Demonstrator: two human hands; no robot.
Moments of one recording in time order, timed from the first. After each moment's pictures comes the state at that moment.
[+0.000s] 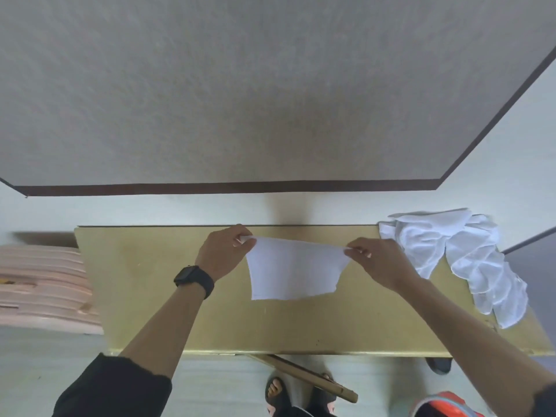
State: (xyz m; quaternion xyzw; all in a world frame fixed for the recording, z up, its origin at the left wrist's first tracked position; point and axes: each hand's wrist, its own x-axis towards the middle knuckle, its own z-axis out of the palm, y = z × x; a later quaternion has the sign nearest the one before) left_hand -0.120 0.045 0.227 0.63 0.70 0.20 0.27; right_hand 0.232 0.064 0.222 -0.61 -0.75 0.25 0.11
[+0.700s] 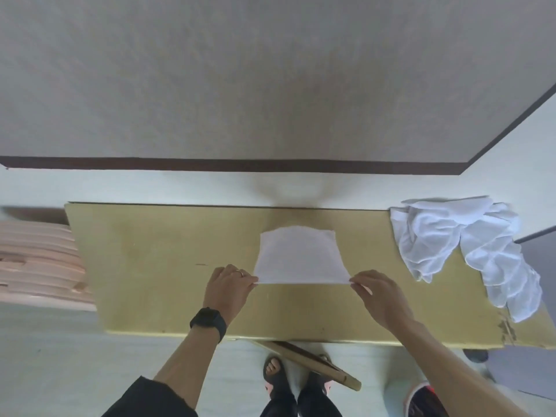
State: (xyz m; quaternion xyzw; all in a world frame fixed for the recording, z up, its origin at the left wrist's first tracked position) left_hand -0.121 -0.030 0.109 0.76 0.65 0.05 0.09; right_hand 0.232 -0.001 0.098 -0.65 -0.71 0.26 0.10
